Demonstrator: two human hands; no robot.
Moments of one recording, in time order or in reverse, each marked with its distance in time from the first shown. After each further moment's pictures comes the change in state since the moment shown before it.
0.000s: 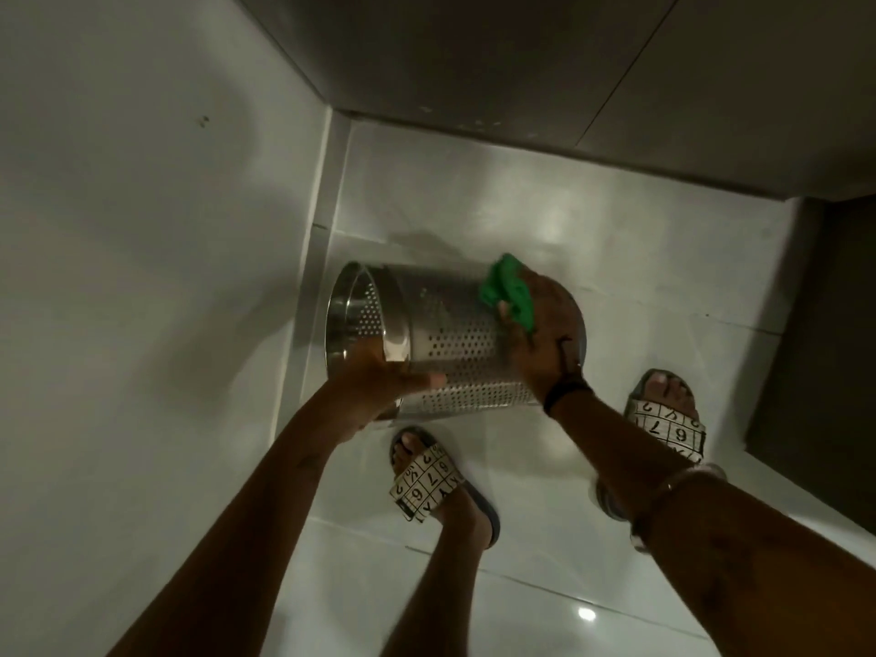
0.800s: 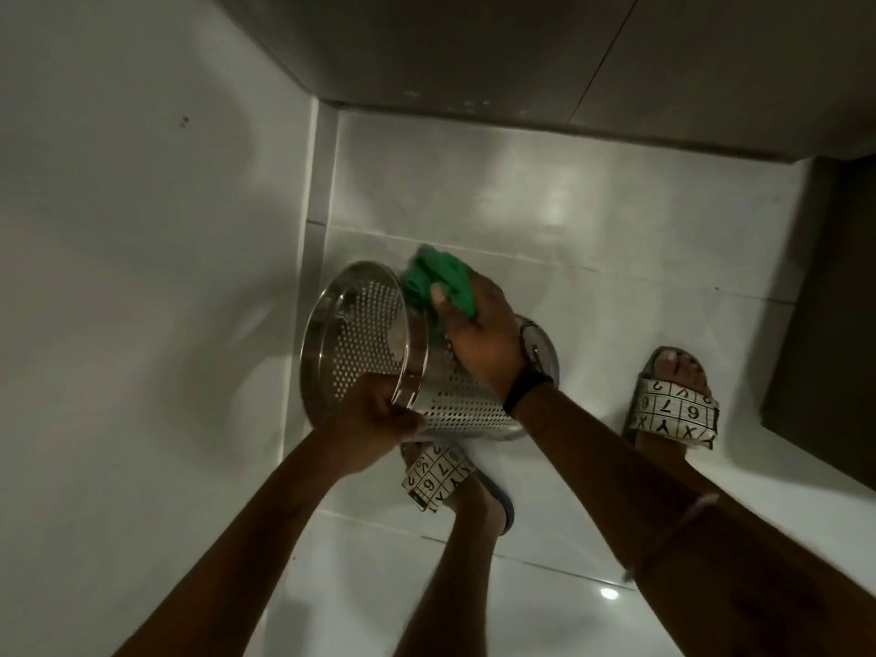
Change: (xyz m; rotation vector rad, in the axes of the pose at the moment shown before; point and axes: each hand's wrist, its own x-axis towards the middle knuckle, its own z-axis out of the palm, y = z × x) left_hand -0.023 -0.015 0.017 0.239 -0.011 0.025; right_hand -0.007 -0.068 0.010 0.453 -0.164 -0.025
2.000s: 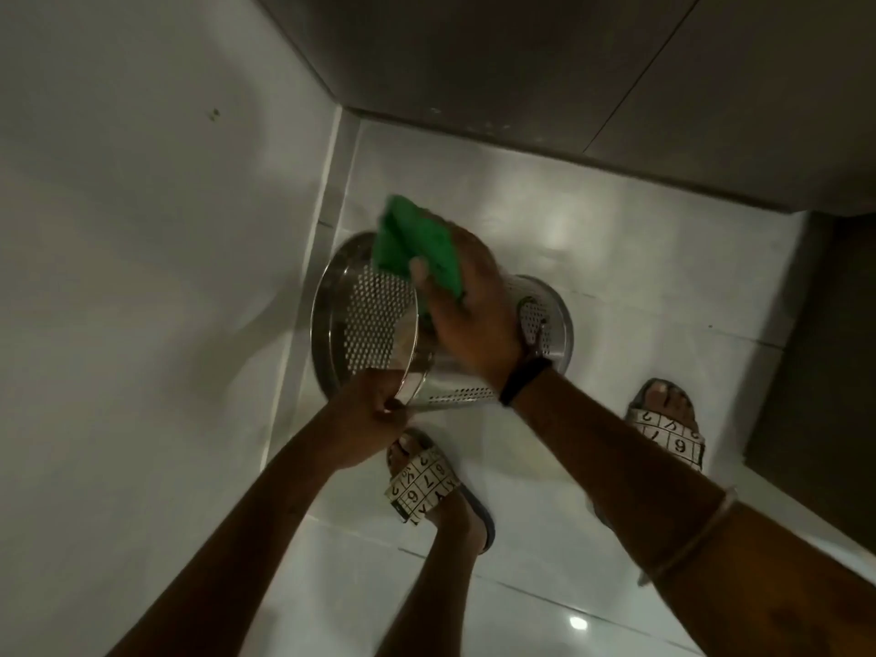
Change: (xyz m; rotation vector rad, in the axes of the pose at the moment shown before) left_hand 0.003 0.001 -0.006 0.167 0.063 0.107; right_hand 0.026 -0.037 0.003 -0.063 -0.005 -0.308
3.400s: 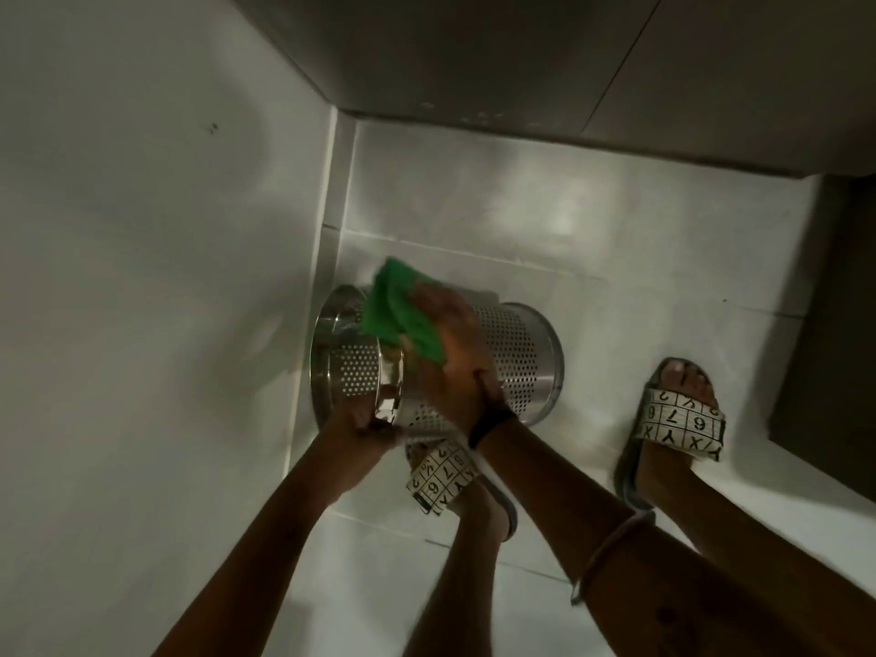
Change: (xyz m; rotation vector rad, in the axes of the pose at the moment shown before) left_hand -0.024 -0.035 0.005 -0.372 0.041 -0.111; right_hand -0.067 0.029 0.041 -0.096 0.037 0.022
